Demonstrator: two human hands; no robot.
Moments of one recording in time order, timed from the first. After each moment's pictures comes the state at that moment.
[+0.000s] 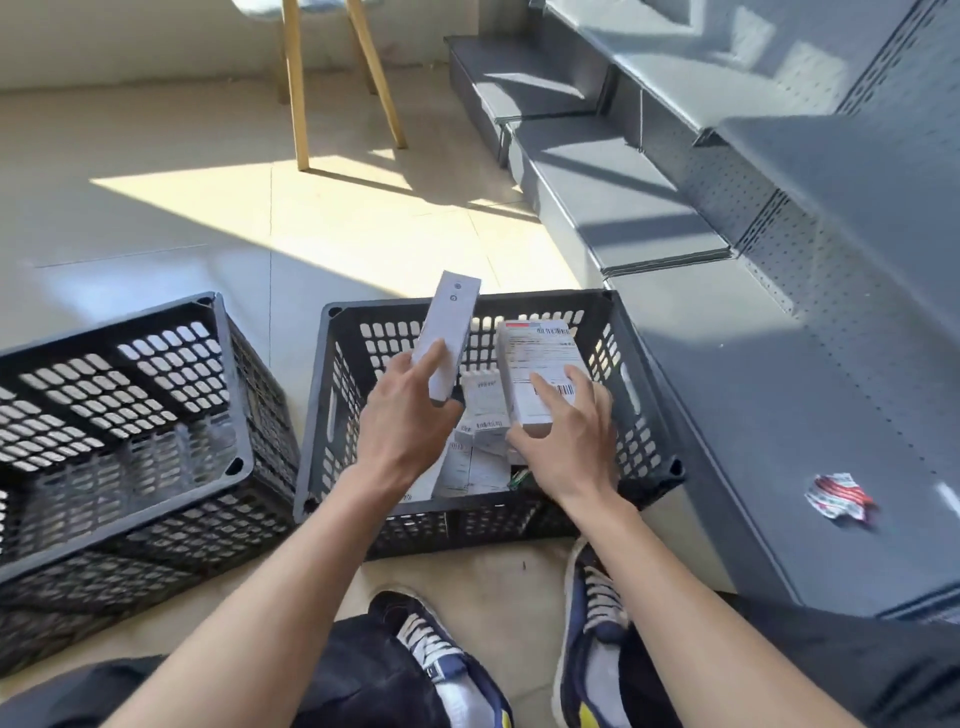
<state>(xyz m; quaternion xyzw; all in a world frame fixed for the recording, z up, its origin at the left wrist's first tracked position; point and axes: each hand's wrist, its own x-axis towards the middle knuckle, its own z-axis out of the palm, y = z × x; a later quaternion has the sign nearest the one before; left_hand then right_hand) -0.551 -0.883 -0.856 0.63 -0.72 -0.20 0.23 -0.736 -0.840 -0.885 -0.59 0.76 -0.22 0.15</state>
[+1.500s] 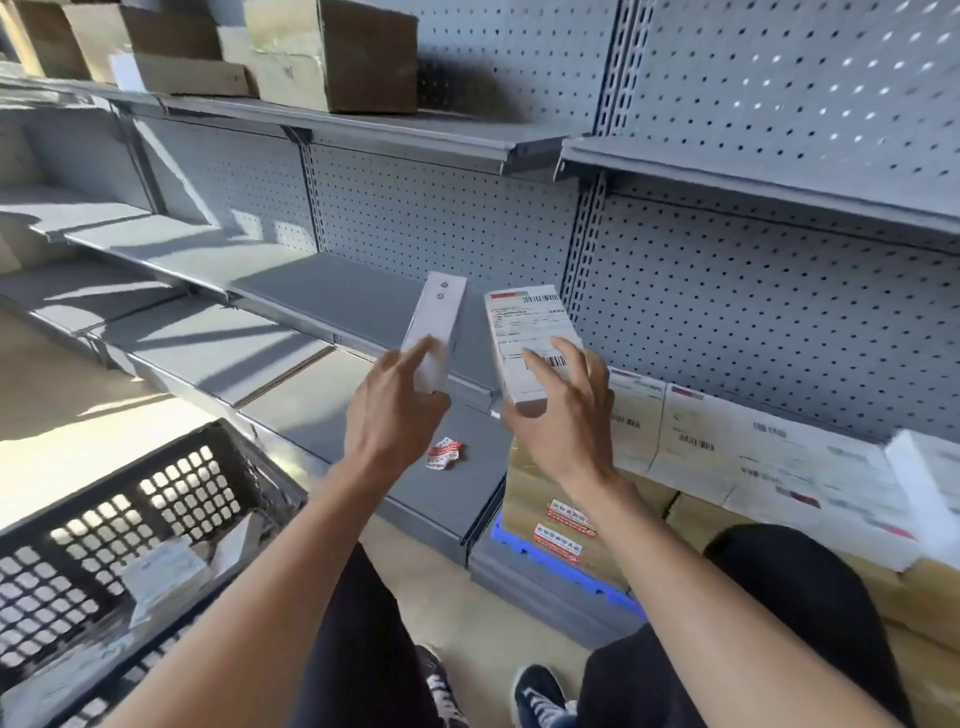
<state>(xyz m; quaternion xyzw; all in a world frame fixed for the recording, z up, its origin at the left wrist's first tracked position) -0.871 -0.632 -0.668 0.29 -0.88 -0.24 0.29 -0.995 -0.478 -0.696 -0.34 0.86 -0.33 -0.21</state>
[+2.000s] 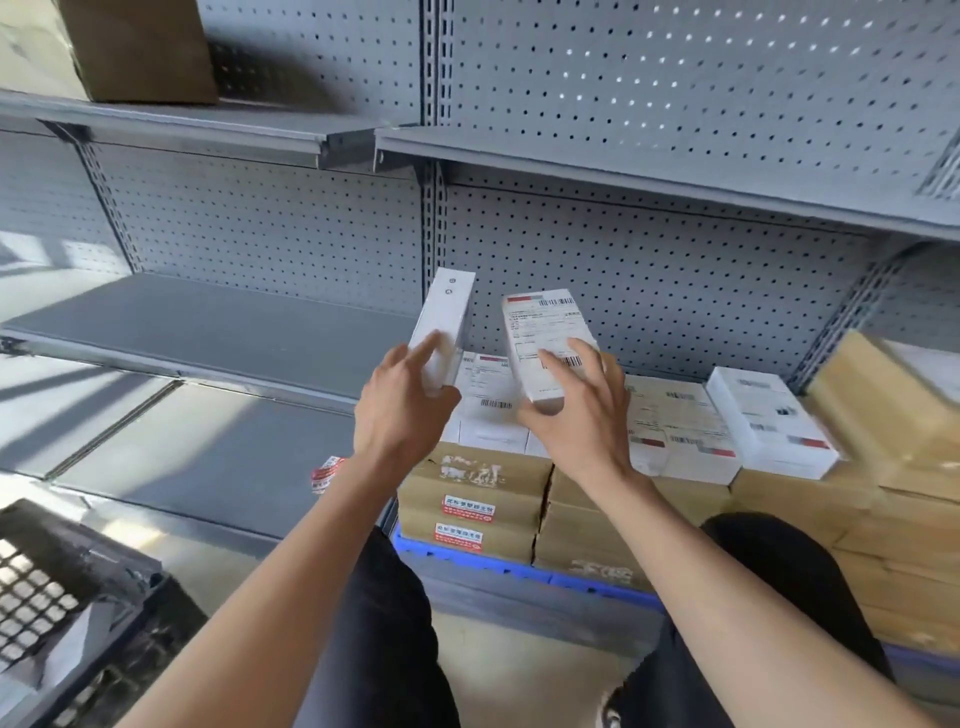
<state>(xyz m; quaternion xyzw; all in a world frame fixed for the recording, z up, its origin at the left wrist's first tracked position) -0.961 -0.532 -0.662 0.13 -0.91 -0.30 0.25 -1.041 -0.341 -0.694 -0.20 0.91 -0.26 -0.25</state>
